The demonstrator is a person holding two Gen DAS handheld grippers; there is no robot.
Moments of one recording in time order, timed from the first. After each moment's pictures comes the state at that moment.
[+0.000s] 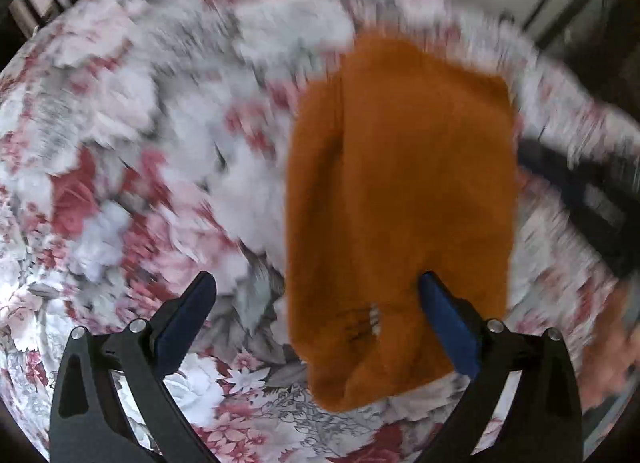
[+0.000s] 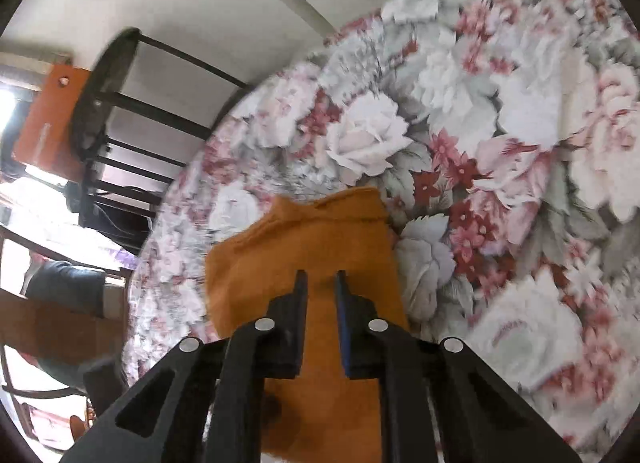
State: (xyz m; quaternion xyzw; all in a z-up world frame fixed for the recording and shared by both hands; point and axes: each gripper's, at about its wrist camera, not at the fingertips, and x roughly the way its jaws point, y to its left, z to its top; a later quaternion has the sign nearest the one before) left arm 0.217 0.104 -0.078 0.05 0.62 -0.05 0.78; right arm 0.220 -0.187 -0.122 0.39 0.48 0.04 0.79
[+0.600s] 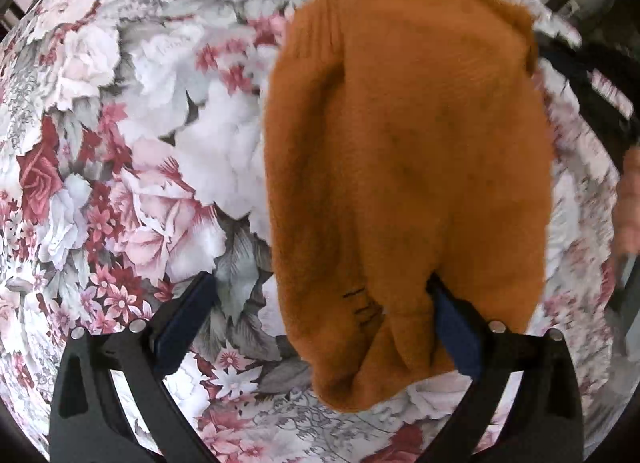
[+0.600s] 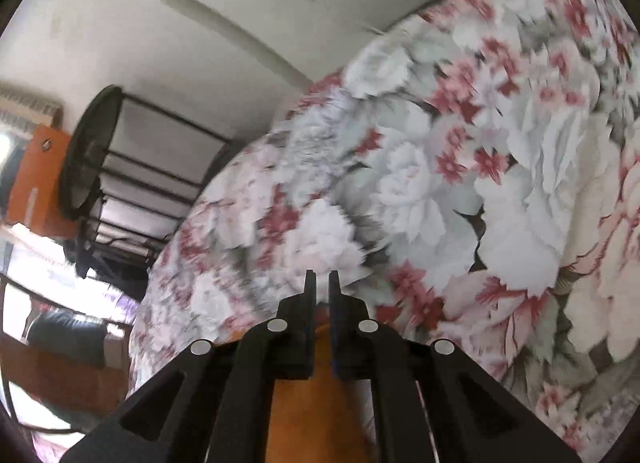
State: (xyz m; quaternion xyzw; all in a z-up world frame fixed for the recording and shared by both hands) left arm 0.219 0.093 -0.096 0.03 0.64 -0.07 0.76; right arm 0.256 -0.240 -0.123 0.42 0.41 0.03 0.81
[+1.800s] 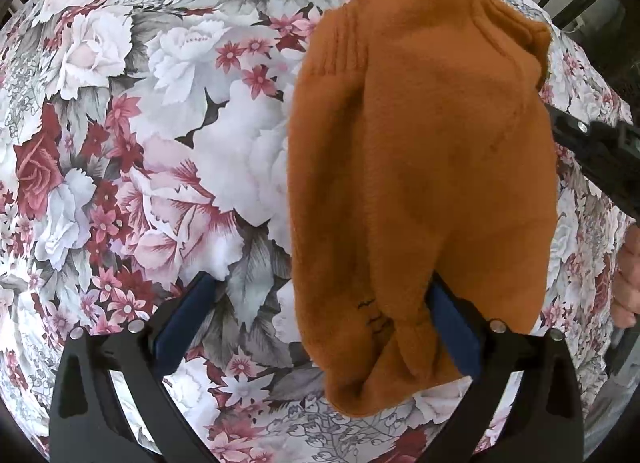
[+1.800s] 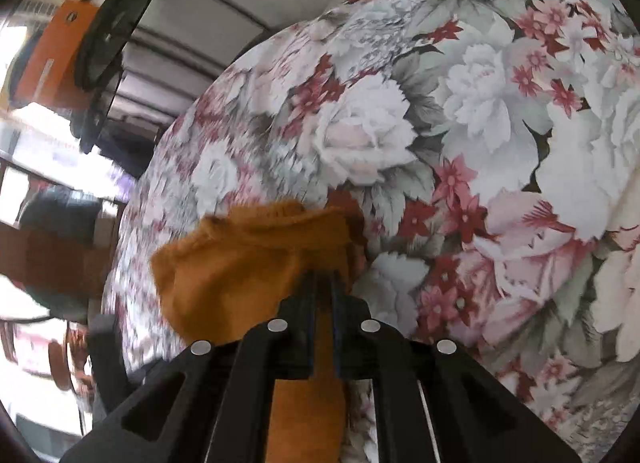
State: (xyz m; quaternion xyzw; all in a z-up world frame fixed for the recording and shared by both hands) left arm 0.229 0.105 -0.109 0.02 0.65 -0.06 0.76; right arm 0.264 -0.198 -0.143 0.32 0.53 0.14 0.77
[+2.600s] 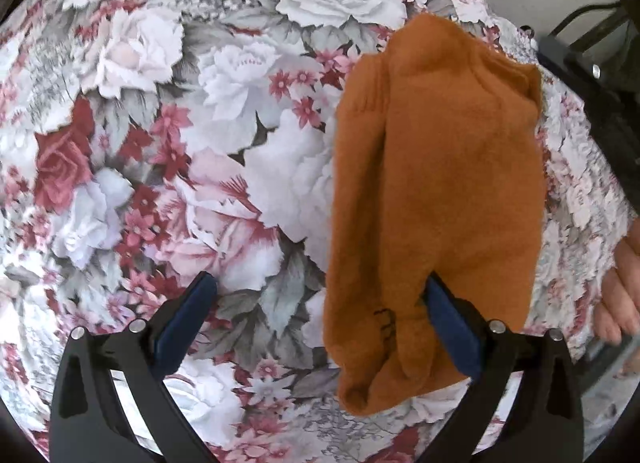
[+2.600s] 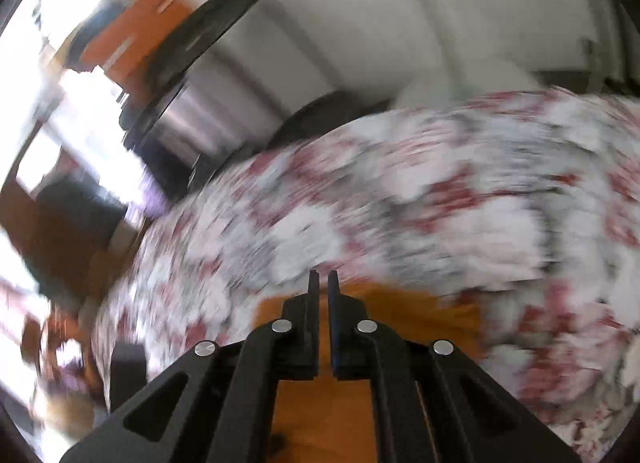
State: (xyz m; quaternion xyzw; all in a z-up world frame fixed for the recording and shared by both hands) left arm 0.222 0.138 -0.092 -0.01 0.63 -0.05 0.77; right arm 0.284 -0.121 -0.078 0.23 0.42 0.20 0.85
